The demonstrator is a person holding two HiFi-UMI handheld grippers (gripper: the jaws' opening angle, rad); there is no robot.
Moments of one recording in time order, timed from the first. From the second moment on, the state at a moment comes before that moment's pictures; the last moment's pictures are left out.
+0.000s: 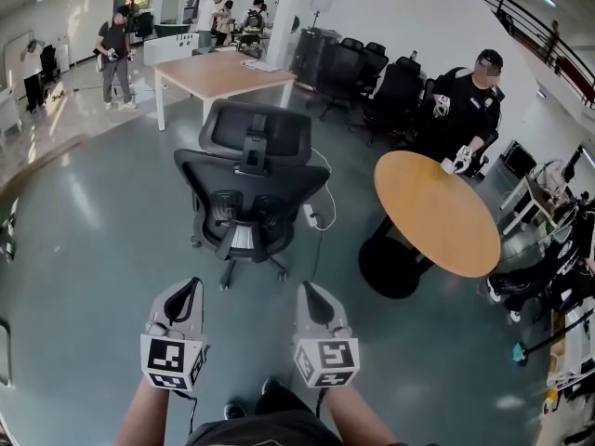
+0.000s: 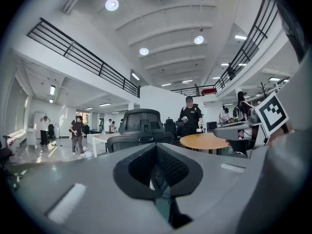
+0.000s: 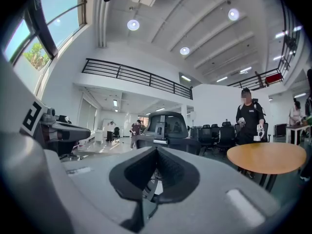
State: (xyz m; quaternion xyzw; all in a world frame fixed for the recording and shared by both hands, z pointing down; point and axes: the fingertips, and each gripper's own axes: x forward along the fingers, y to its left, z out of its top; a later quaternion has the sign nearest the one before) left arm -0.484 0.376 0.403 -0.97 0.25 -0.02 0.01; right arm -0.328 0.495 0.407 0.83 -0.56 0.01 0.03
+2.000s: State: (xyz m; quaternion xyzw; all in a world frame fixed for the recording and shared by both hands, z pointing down) left arm -0.328 0.139 0.405 -0.95 0.29 -0.08 0.10; right arm -0.126 0.301 0.406 0.83 -0.55 -0.04 0.11
